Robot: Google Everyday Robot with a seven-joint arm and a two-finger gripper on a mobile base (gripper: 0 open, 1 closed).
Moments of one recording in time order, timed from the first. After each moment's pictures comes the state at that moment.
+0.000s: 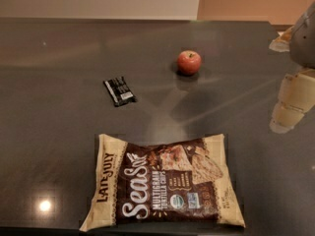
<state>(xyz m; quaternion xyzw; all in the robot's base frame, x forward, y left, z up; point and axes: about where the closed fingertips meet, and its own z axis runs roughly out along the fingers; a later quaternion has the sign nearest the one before) 0.438 -0.217 0.976 -0.60 0.78 -0.03 0.16</state>
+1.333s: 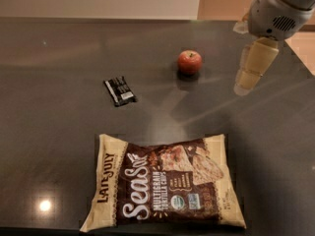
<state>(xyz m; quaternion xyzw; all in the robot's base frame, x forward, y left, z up) 0.527 -0.182 0.974 -0.63 0.76 0.01 0.18</state>
